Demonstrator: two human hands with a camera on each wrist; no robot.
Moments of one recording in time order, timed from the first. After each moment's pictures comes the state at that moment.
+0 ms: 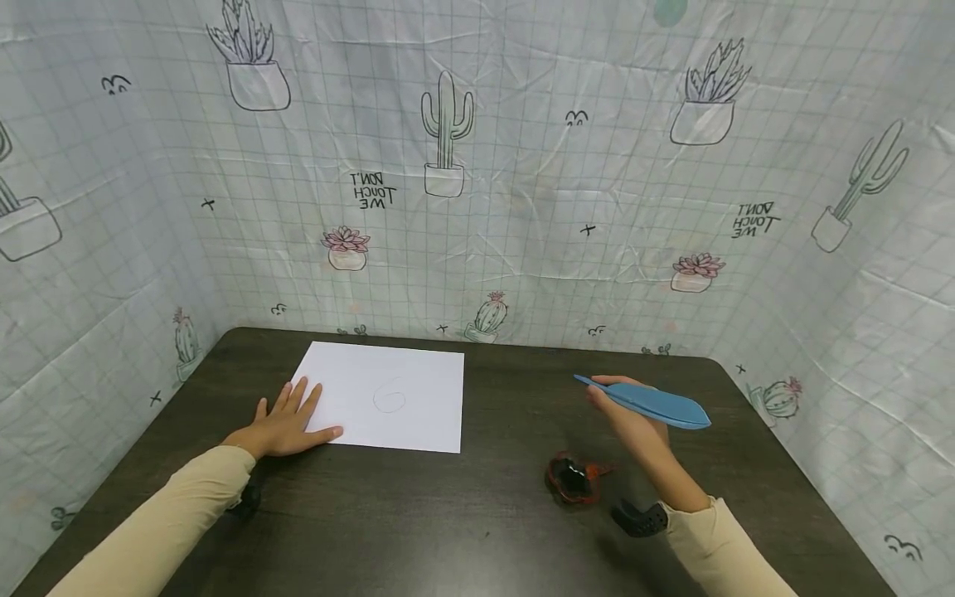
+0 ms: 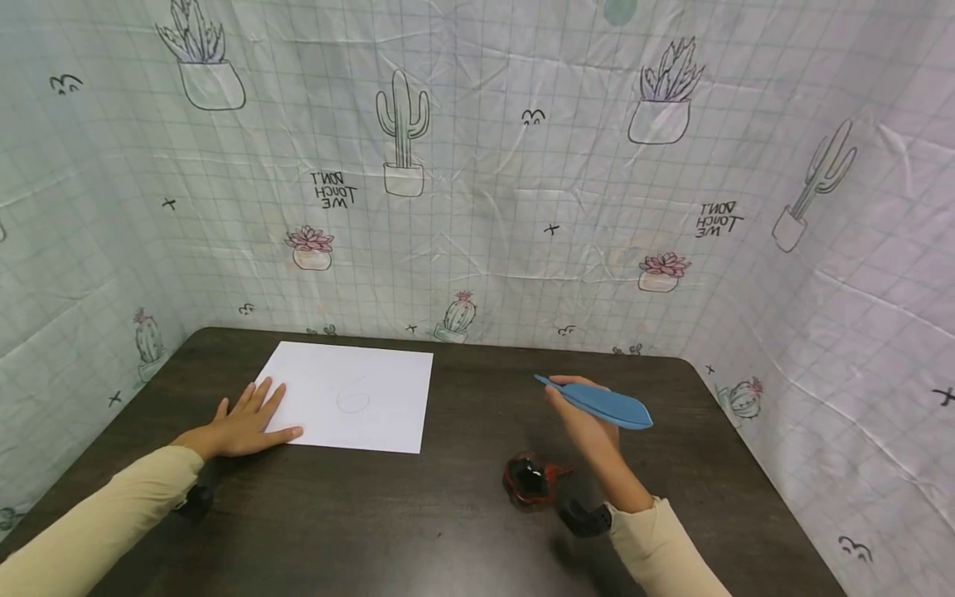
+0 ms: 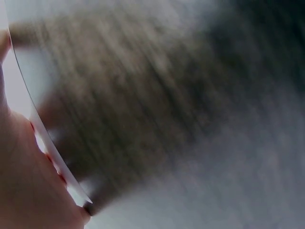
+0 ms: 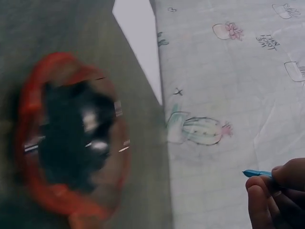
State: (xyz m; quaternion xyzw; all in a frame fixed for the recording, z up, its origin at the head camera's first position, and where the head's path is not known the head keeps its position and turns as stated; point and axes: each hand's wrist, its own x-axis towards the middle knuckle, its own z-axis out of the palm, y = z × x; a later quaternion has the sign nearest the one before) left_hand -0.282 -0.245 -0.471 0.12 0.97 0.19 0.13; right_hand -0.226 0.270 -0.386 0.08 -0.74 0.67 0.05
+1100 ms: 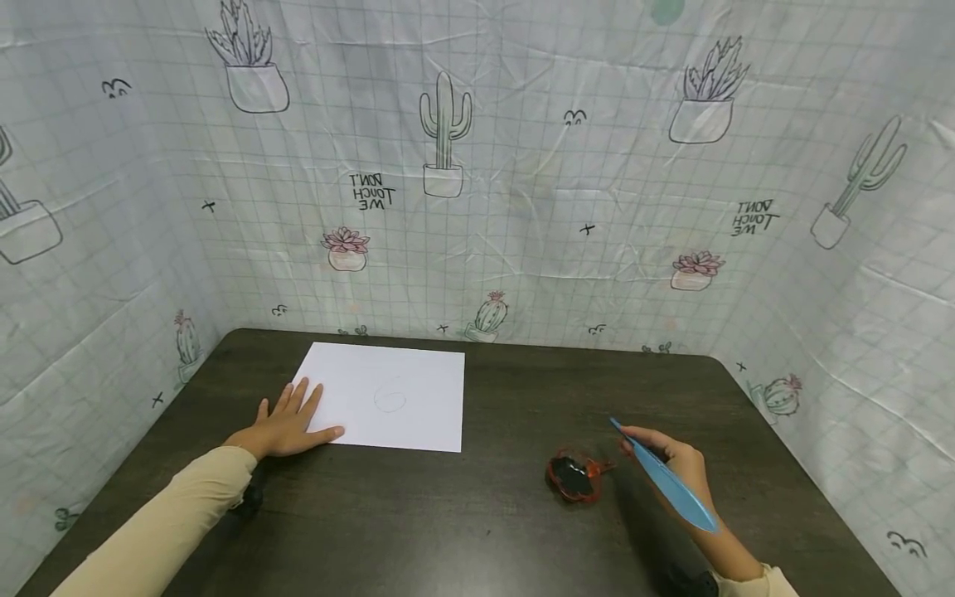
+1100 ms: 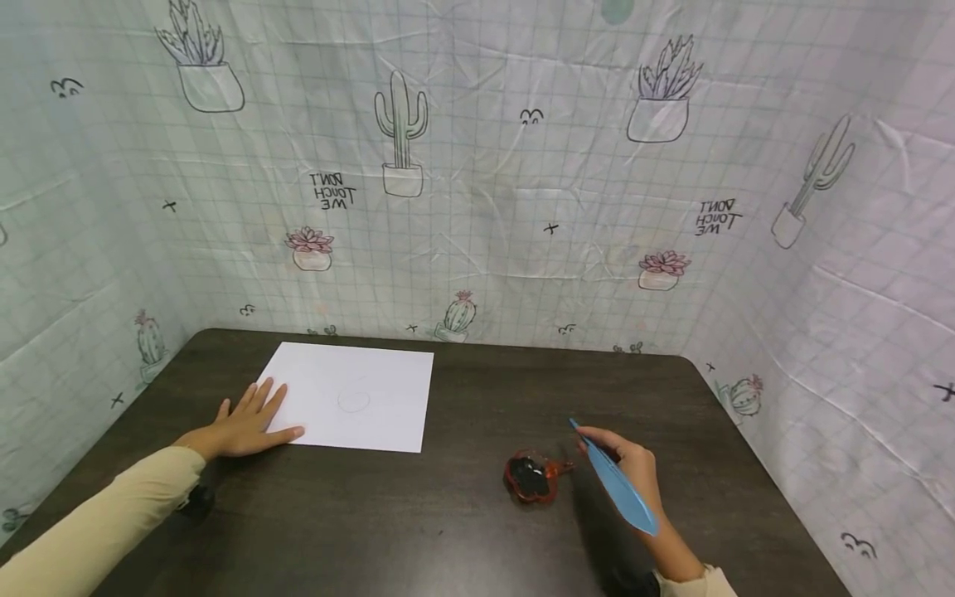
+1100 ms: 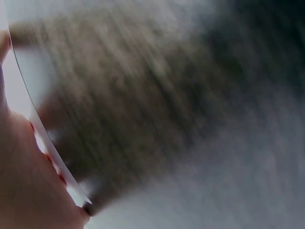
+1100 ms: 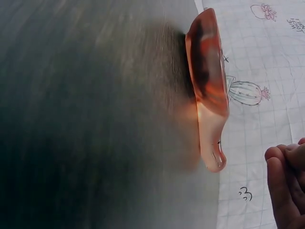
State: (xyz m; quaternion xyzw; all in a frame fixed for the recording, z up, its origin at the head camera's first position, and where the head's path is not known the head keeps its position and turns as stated) left_hand -0.273 -0.237 -0.457 0.12 0.96 0.20 0.14; right_hand -0.164 0.295 -0.411 0.09 -0.89 0.40 0.22
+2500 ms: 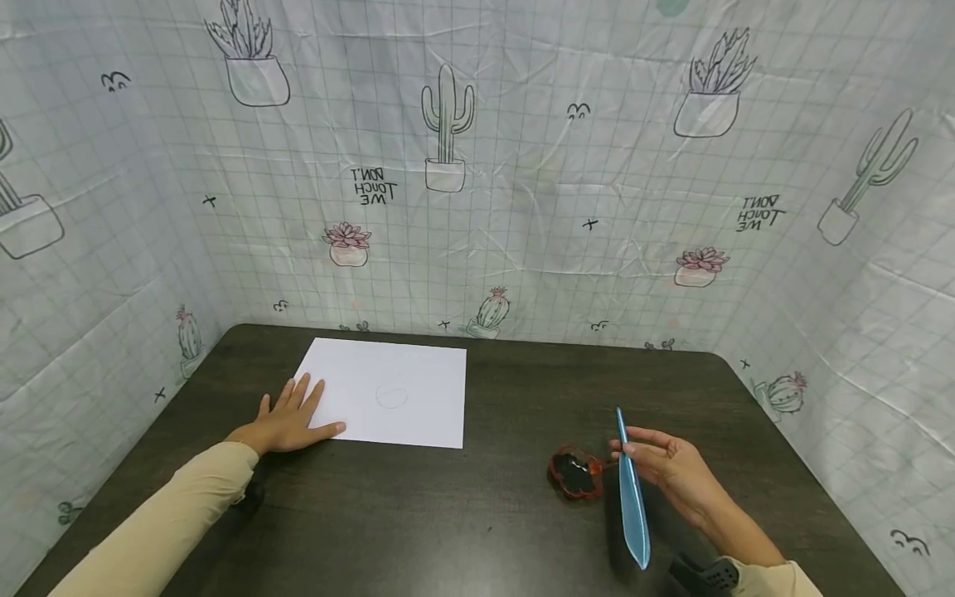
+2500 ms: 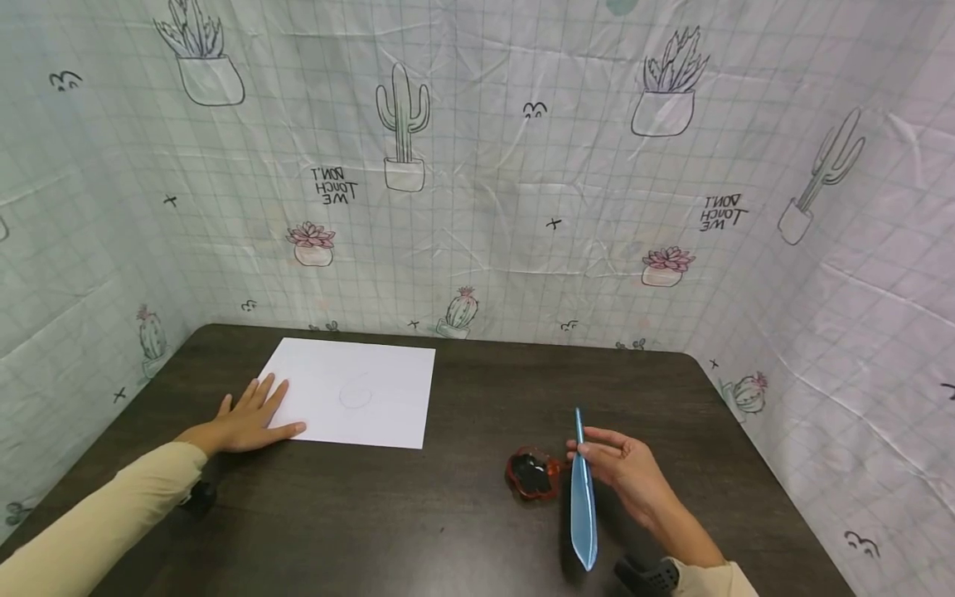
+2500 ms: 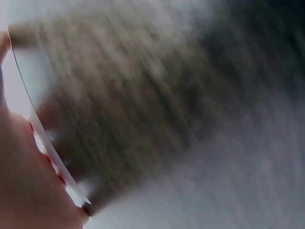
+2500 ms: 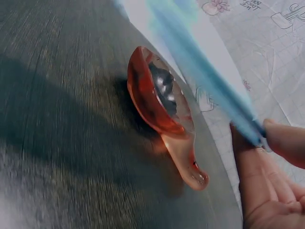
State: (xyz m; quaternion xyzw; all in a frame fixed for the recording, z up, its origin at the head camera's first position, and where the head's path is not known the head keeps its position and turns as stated) left_hand -0.278 -0.241 -0.466 0.12 0.96 0.20 0.14; right_hand -0.185 0.329 -0.425 -0.01 -0.74 0.66 -0.11
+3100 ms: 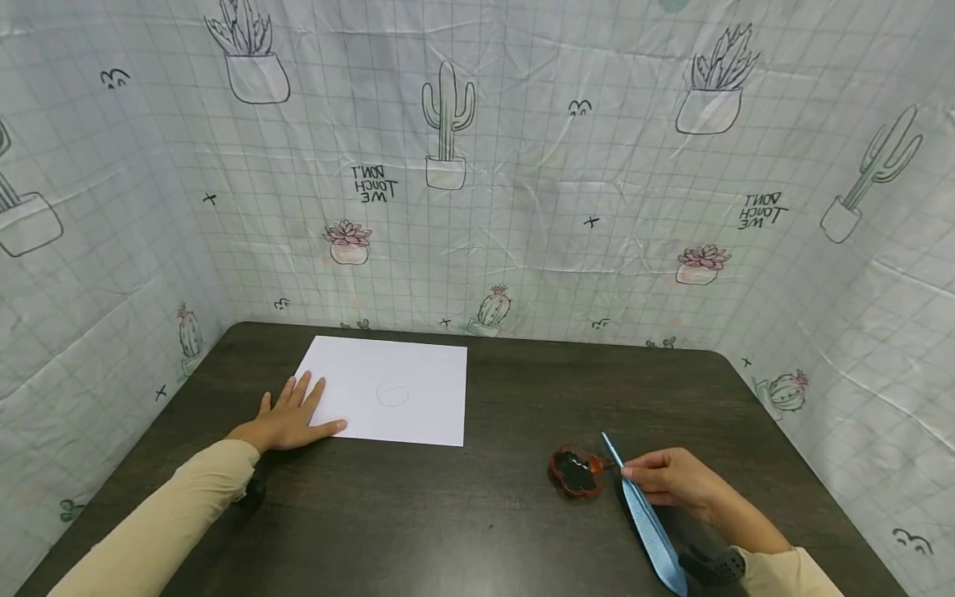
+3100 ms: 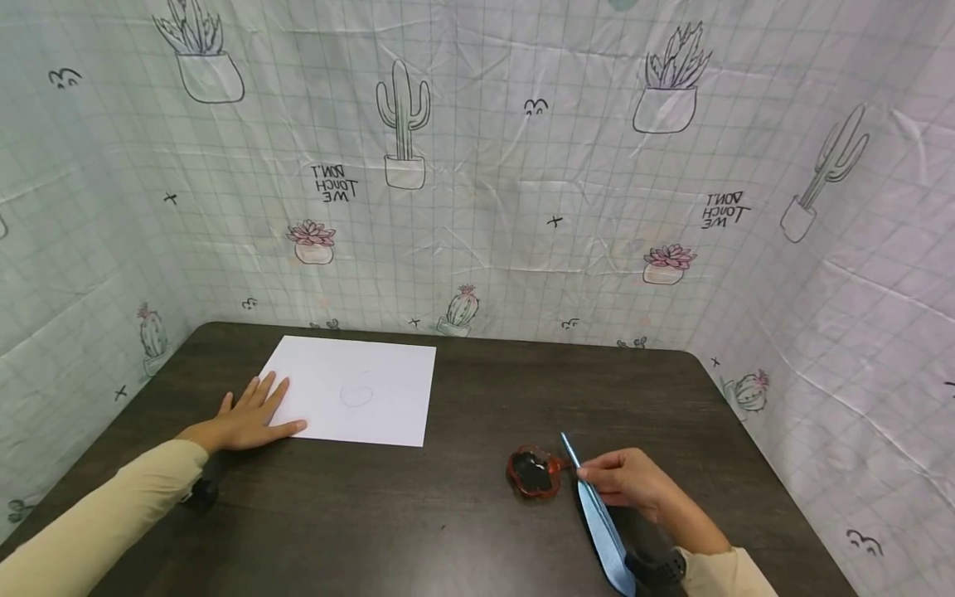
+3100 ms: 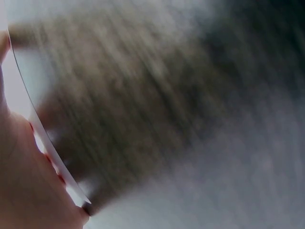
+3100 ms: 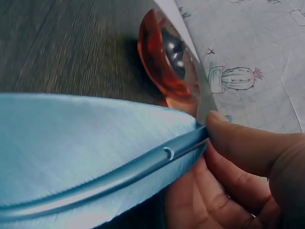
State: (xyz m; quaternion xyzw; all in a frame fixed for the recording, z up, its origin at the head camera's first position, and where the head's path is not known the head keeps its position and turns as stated) left_hand -0.275 -0.236 -0.457 0.12 0.97 0.18 0.14; right_hand -0.187 0.346 -0.424 -0.01 -0.81 0.53 -0.24
